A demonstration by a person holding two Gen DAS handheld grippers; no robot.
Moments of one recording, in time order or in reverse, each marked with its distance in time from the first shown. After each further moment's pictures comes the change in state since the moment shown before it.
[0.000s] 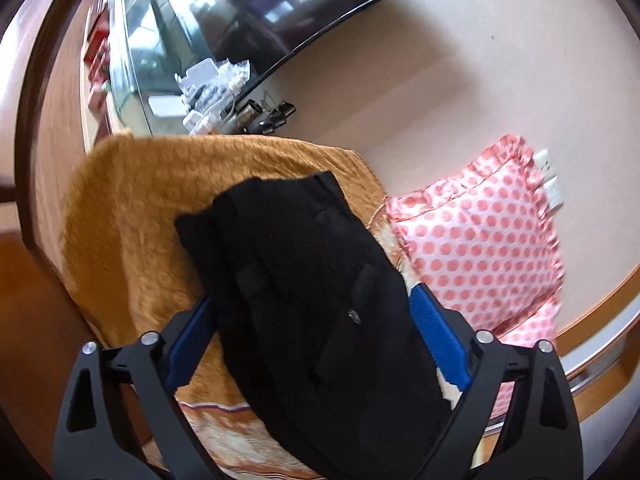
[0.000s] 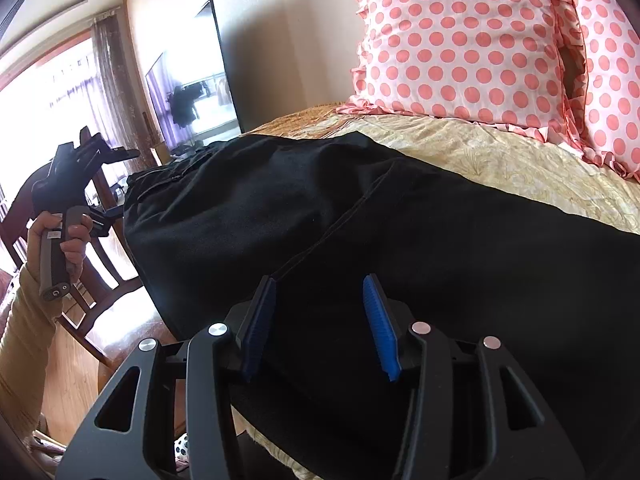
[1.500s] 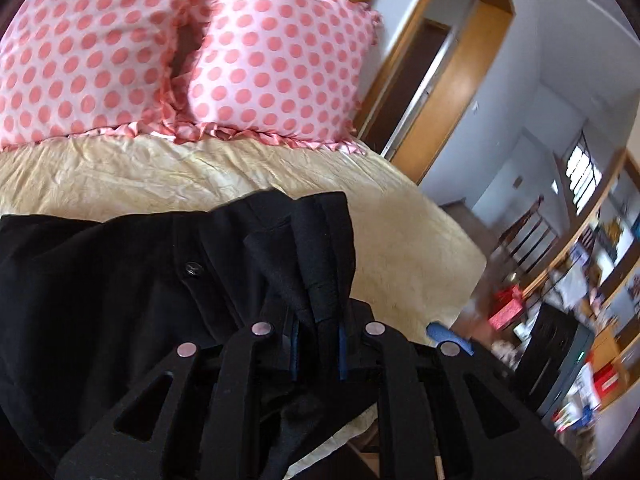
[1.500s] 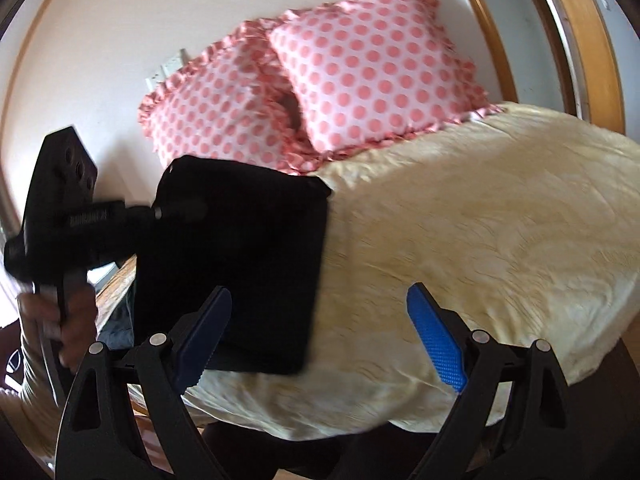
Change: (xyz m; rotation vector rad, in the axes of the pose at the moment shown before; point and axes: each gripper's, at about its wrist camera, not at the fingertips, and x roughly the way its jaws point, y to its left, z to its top) left arm 0.084 -0.347 -0.376 1.031 0.667 -0.496; right arm -0.222 -0.159 -0.105 0.509 -0.313 -0.423
